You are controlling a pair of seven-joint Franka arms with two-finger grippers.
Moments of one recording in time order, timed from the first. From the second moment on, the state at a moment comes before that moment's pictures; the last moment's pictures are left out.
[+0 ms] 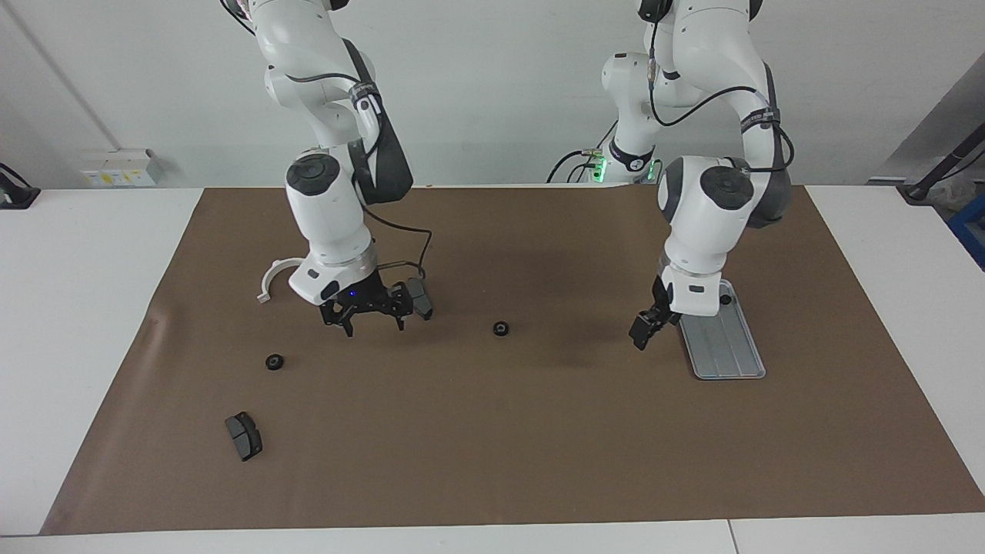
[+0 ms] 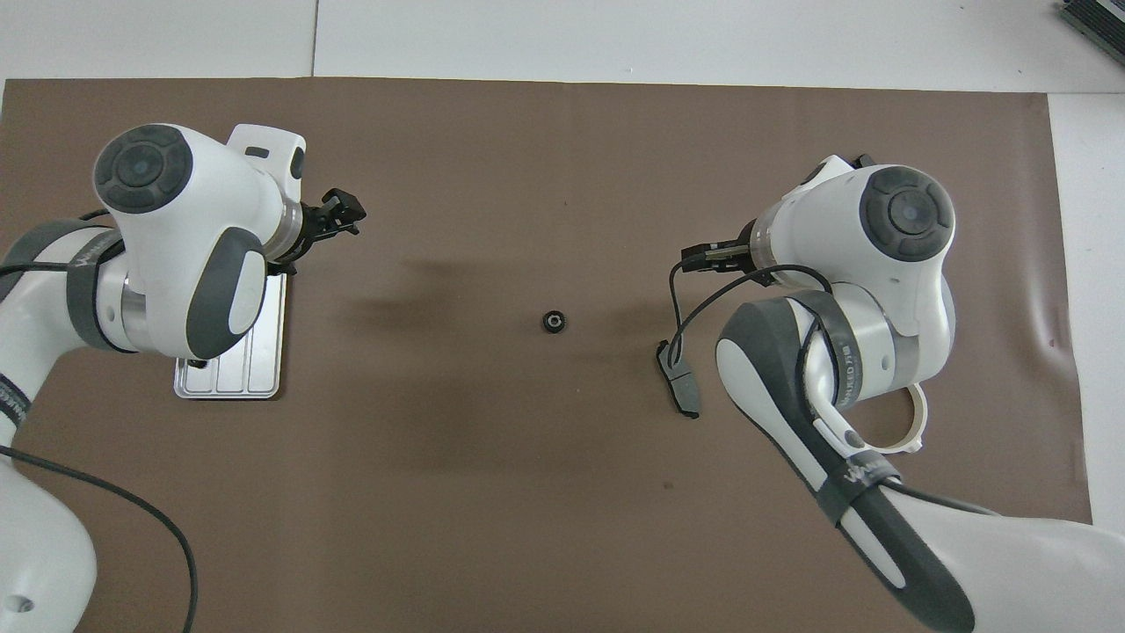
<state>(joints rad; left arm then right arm) -0.30 0.28 0.10 -1.84 -0.02 2.21 -0.69 0.31 0.25 -0.01 -1.86 0.04 2.28 0.21</state>
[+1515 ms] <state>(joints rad) -0.01 0.13 0.10 -2.22 -0.02 2.30 -0.06 0.62 0.55 -0.01 -1.69 -0.08 2.34 0.60</state>
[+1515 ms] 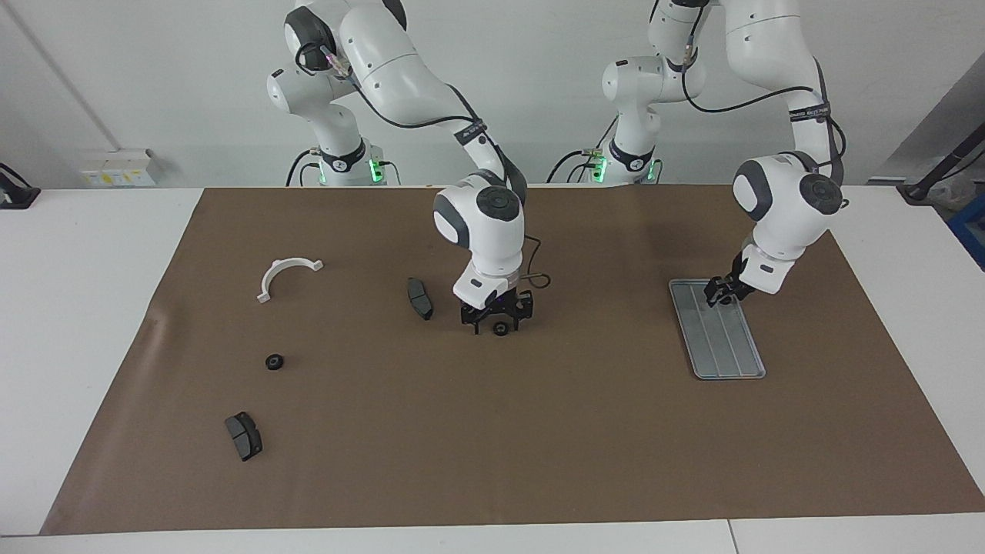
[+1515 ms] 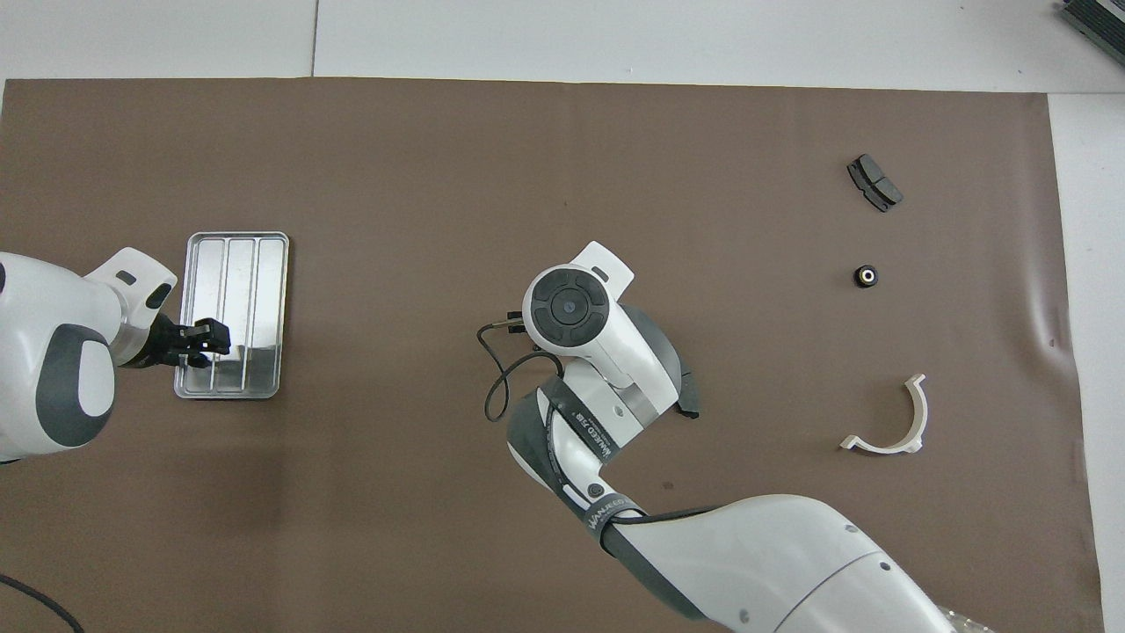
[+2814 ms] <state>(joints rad) 0.00 0.11 0.10 -2.27 -0.02 2.35 -0.06 0.55 0.45 -0.04 -1.64 -0.09 2.19 0.56</state>
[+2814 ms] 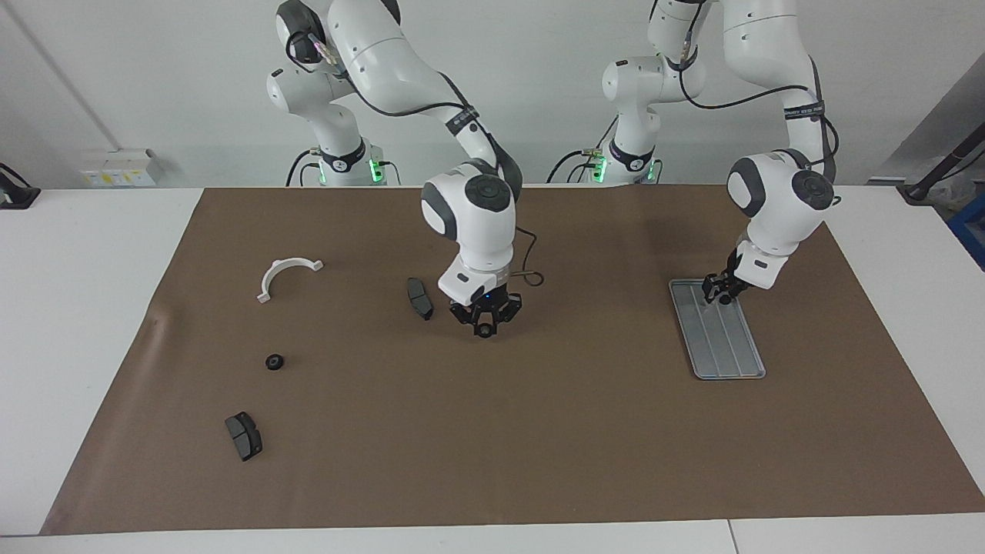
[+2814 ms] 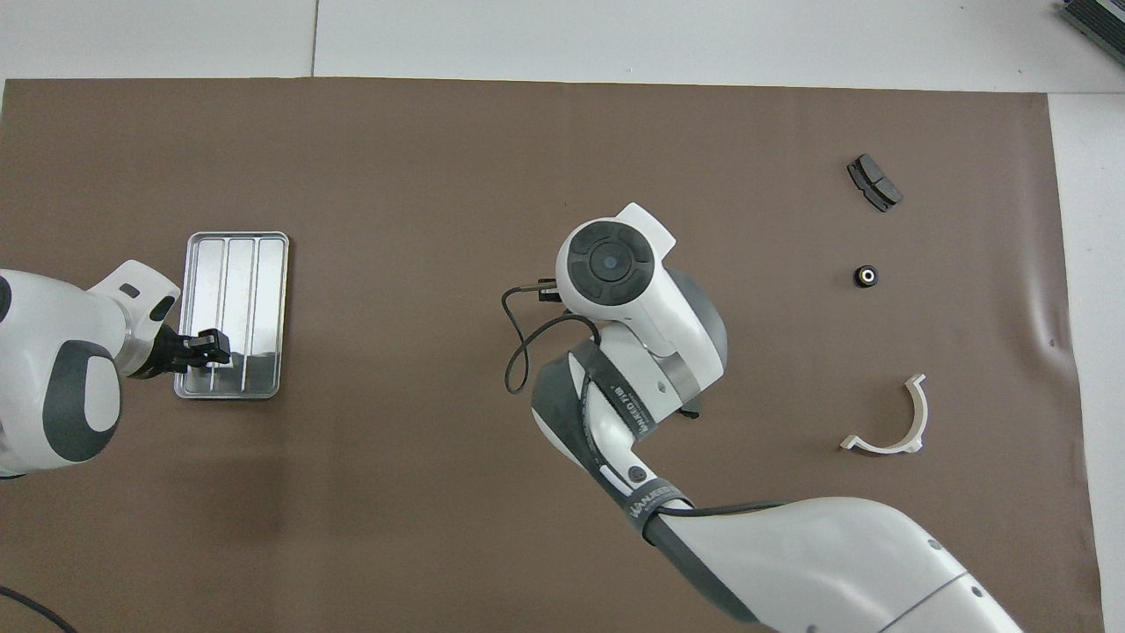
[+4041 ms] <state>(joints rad) 0.01 0.11 0.09 -2.29 -0.02 2.40 -0.06 0.12 0.21 -0.03 -2.16 -0.06 2.44 0.05</state>
